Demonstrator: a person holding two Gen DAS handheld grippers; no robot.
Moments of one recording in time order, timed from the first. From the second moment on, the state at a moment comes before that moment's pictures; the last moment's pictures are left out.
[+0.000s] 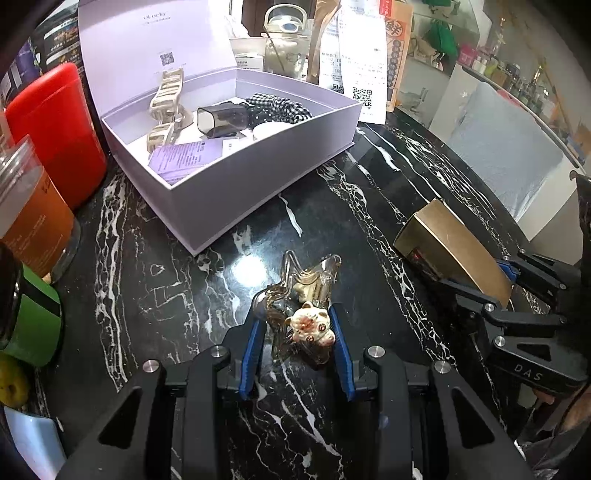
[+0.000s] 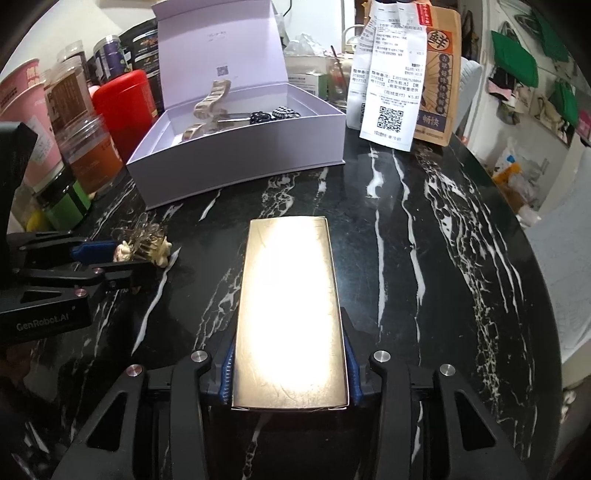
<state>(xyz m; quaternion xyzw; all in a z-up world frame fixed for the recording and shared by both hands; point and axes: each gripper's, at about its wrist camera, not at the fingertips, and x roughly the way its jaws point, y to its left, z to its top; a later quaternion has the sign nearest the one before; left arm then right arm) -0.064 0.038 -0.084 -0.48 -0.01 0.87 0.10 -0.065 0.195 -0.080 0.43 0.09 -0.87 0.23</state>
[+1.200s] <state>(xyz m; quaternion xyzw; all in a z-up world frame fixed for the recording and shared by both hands) -0.050 0.036 0.006 -0.40 -0.01 0.91 0.11 -0.027 0.198 0.002 0.38 0.06 -0.88 0.27</state>
